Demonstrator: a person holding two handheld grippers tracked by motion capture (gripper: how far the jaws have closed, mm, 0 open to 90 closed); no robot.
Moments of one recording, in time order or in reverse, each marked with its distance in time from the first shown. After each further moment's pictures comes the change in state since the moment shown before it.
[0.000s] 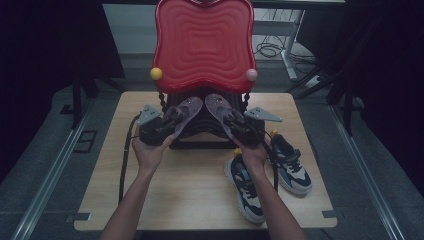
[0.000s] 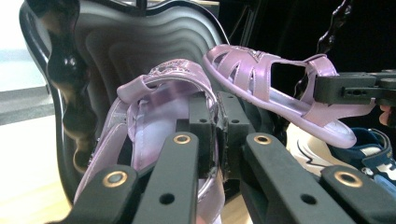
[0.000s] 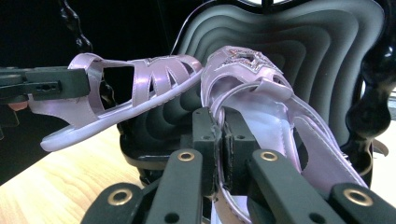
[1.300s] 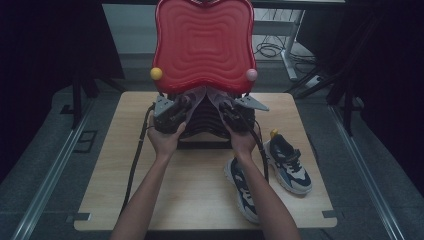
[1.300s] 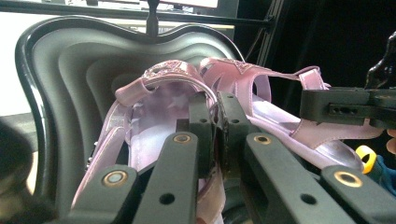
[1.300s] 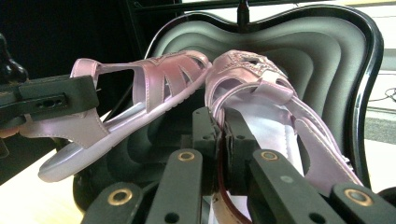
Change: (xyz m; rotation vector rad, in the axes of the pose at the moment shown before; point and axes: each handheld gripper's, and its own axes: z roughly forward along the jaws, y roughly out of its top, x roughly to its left) left arm 0.000 0.006 0.052 -0.090 0.075 0.021; right arm -0.004 0.013 0.045 -0.041 -0.112 -0.008
